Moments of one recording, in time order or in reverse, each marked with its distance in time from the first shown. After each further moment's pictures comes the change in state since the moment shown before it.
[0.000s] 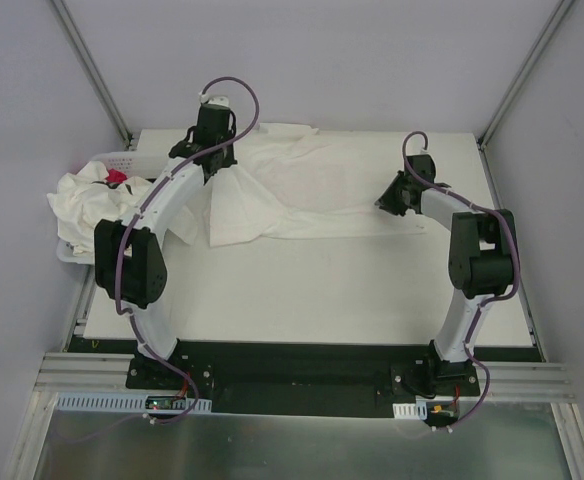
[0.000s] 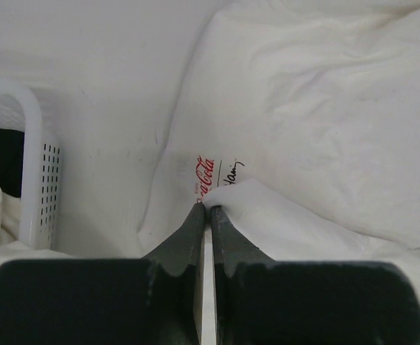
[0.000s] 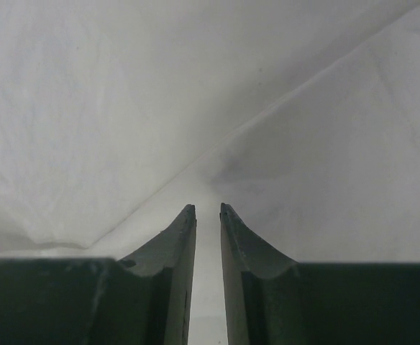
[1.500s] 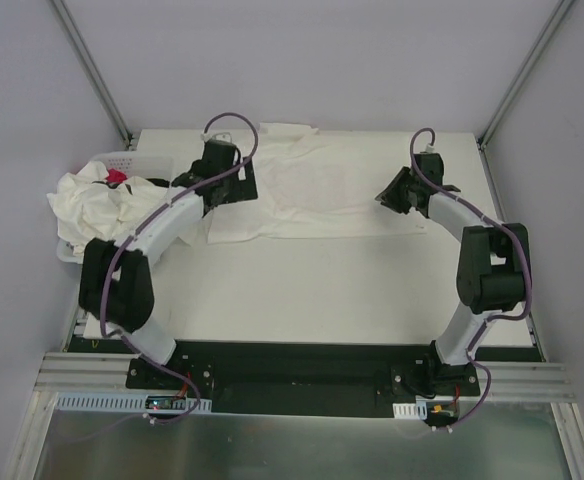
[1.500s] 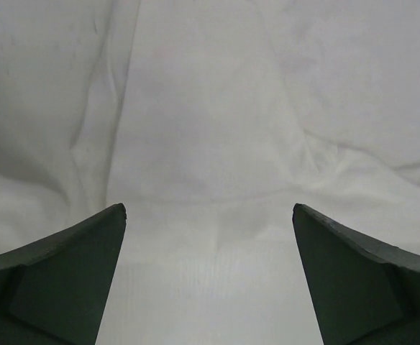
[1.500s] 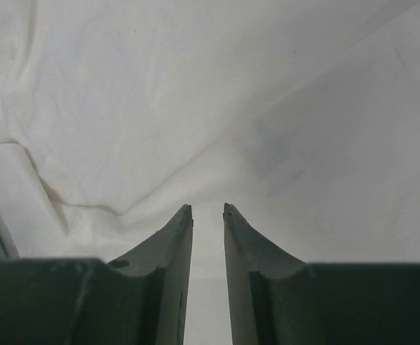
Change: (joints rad) left arm -0.032 -0.055 -0.214 0.036 0.103 -0.138; right arm -0.011 -0.121 -0.059 0.008 -0.052 -0.004
